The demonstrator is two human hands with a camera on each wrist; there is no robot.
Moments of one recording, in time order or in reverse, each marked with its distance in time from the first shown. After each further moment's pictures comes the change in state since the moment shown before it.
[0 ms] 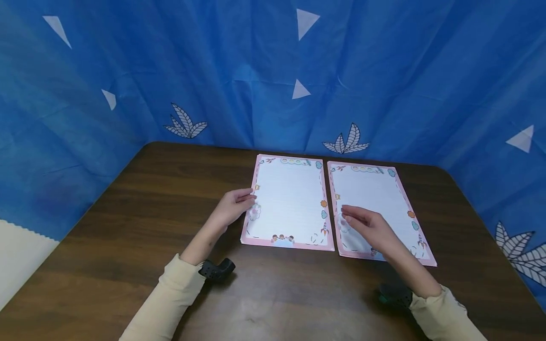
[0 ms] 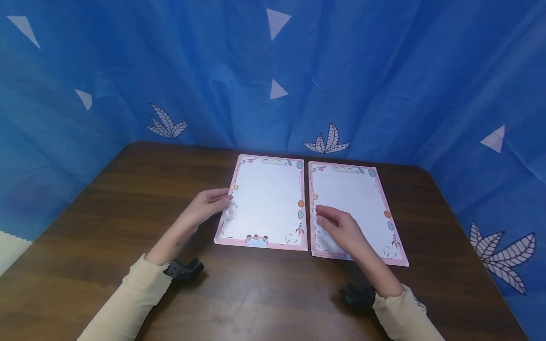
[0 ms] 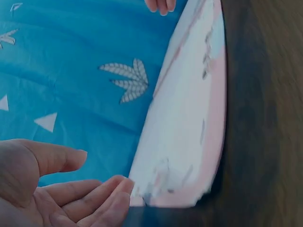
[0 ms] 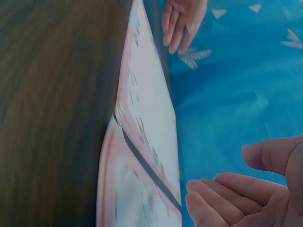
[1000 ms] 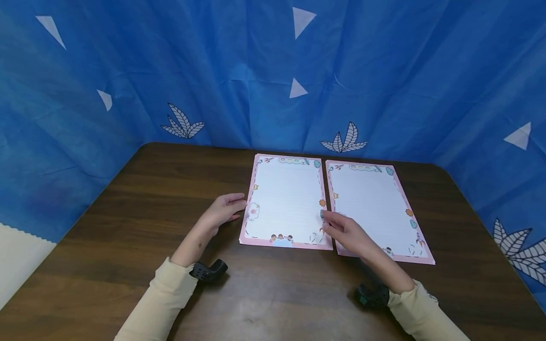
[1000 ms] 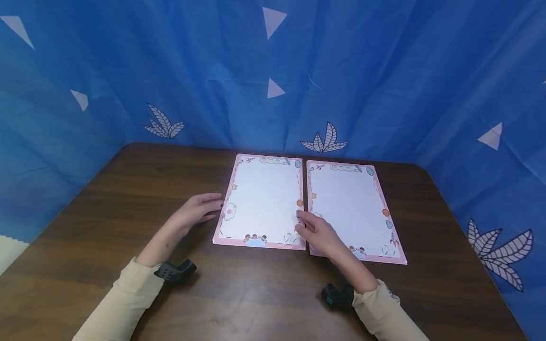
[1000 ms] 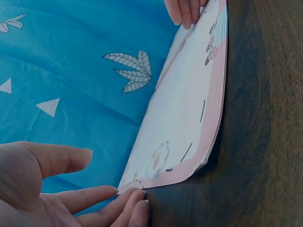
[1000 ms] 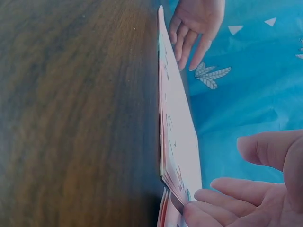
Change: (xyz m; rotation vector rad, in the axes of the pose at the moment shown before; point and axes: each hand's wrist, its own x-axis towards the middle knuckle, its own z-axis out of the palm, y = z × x) left_hand -0.003 -0.014 -0.015 -0.084 -0.071 -0.148; right_hand 0.011 0.000 0.041 0.009 -0.089 0.024
